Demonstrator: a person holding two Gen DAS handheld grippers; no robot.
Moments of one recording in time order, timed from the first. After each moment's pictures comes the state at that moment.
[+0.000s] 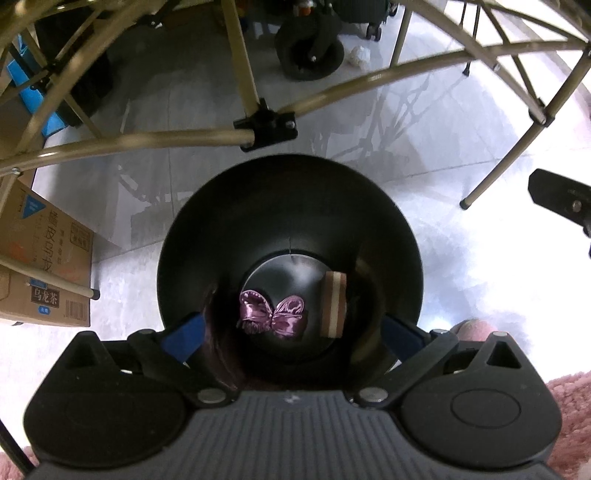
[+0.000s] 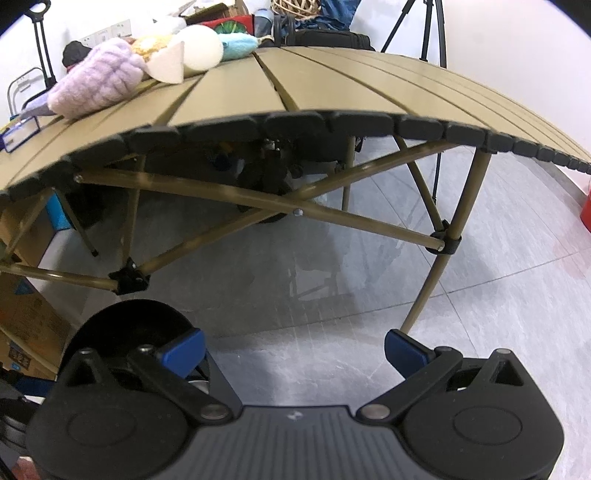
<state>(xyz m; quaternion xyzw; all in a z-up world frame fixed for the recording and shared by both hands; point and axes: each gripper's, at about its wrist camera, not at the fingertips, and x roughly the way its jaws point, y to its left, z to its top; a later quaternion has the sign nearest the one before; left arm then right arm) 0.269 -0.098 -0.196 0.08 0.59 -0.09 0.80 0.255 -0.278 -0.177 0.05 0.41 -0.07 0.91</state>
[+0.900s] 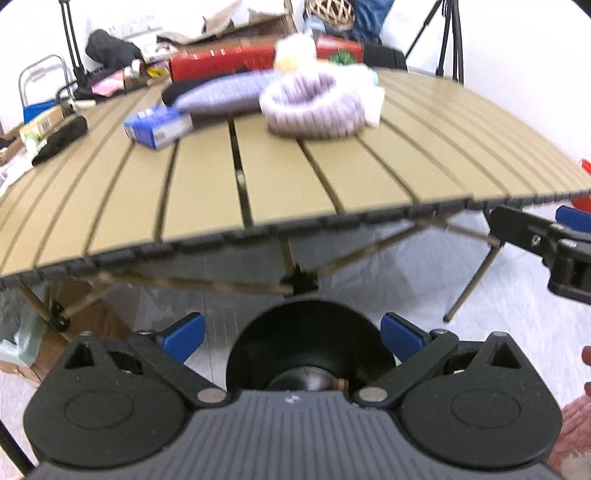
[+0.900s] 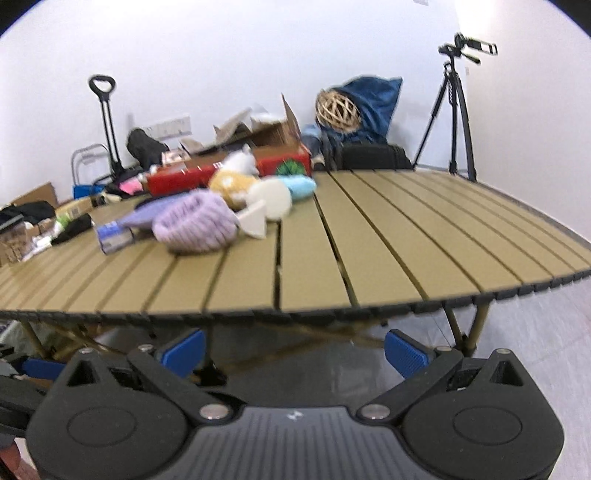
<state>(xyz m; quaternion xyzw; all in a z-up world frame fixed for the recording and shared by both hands) 0.226 -0.070 -0.063 0.05 0.40 -0.09 0.91 0.211 -0.255 -0.076 0.04 0.24 0.01 0.97</state>
